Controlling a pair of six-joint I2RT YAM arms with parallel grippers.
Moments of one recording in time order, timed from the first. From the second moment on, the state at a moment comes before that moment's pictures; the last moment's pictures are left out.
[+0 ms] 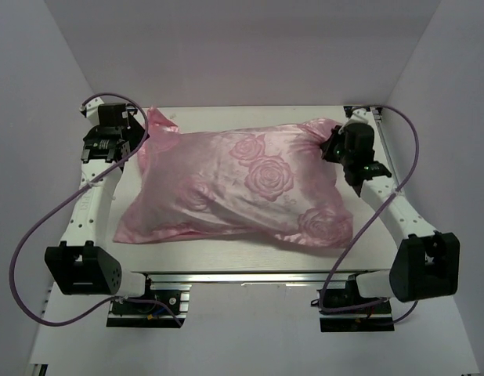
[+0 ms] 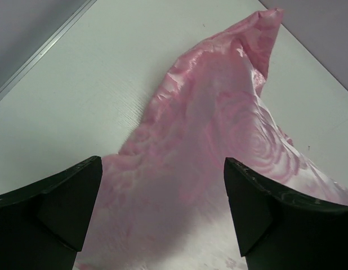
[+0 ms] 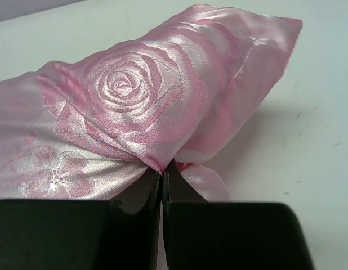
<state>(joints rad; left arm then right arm) 0.00 1.37 1.43 -0.69 -0.41 -0.58 0.21 1.32 0.98 -0.08 0.01 0.32</state>
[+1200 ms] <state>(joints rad) 0.00 1.22 1.46 -0.73 -0.35 -0.54 0.10 0.84 1.02 -0.51 0.08 0.26</state>
